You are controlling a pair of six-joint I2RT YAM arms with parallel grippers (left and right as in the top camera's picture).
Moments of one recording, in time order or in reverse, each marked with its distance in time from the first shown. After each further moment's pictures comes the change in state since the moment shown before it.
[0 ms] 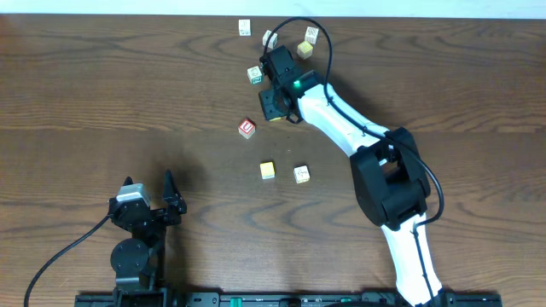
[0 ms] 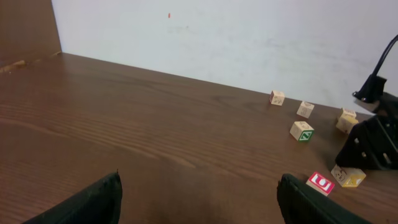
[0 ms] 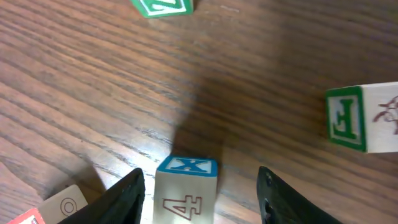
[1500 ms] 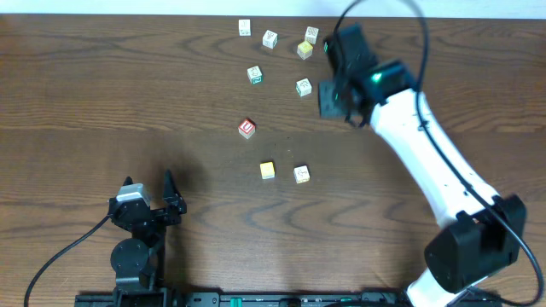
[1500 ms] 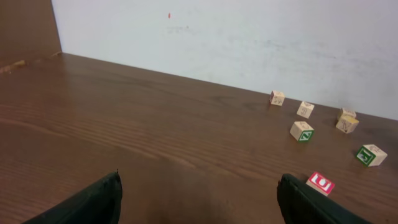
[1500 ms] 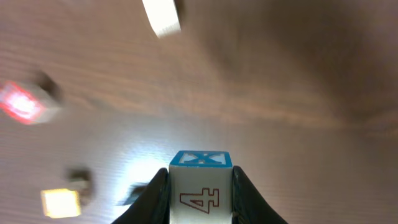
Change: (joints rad) left arm 0.000 0.000 0.000 0.000 0.000 0.000; right arm -0.119 -0.510 -0.282 -0.308 0.098 0.081
